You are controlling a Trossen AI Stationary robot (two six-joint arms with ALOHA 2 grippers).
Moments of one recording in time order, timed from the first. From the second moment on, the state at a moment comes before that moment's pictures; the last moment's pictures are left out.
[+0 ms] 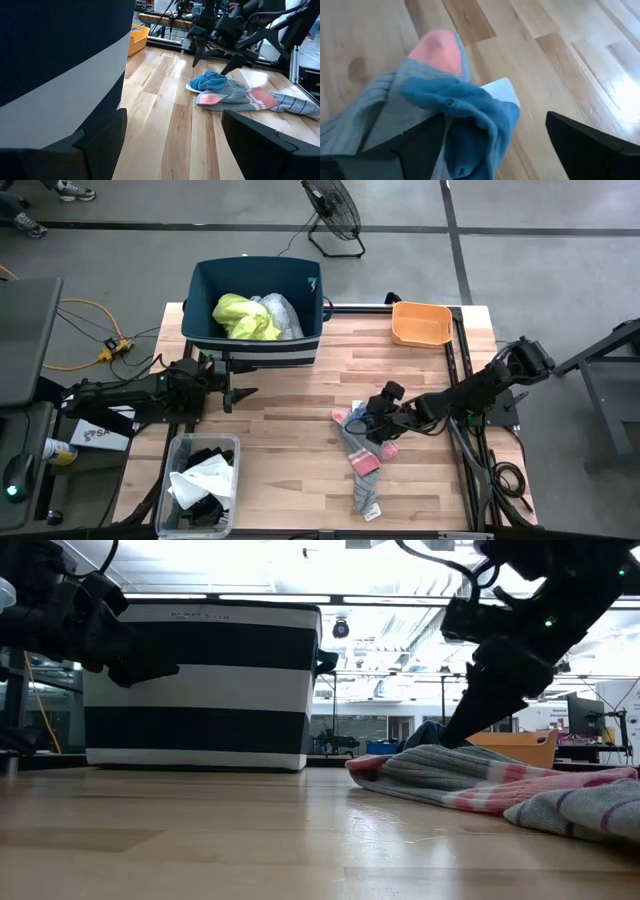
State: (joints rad) left arm 0.18 0.13 0.03 0.00 0.00 -0.14; right arm 0.35 1.51 0.69 -0.19 0.55 0.60
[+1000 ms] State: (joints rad) left arm 0.18 0.13 0.03 0.00 0.00 -0.14; right arm 0.27 1.51 0.69 -0.21 0.48 0.58
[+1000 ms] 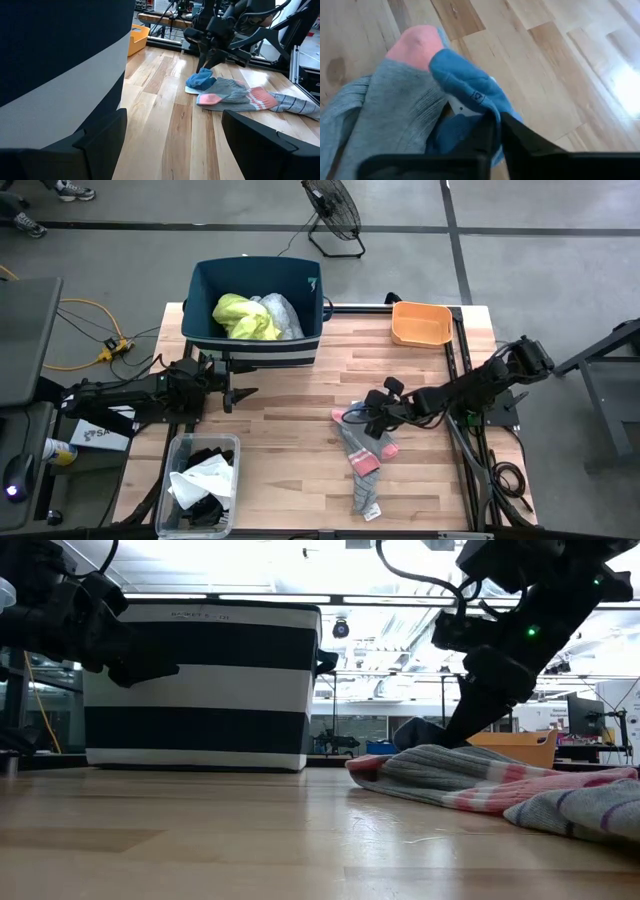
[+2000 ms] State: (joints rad) left arm 0.18 0.13 0.03 0.00 0.00 -0.14; right arm 0.13 1.23 0.82 -0.45 0.59 0.62
